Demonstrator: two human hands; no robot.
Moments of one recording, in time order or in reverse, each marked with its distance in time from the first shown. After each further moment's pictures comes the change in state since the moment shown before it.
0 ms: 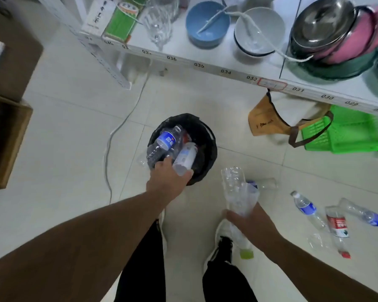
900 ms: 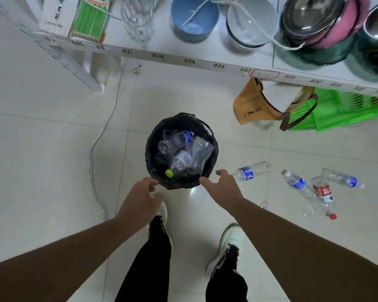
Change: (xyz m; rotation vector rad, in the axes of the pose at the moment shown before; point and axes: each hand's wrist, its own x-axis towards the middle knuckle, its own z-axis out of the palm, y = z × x) left_hand 0.035 -0.107 -0.066 -0.034 -0.199 0.175; right_hand 0.087 -0.085 0.111 -0.092 0.198 0.164
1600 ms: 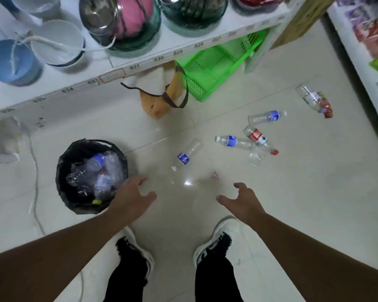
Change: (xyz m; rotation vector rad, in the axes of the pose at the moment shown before) left_hand -0.043 0.181 0.162 0.376 -0.184 0.276; right_hand -0.091 0.299 -0.160 0.317 0.152 0.281
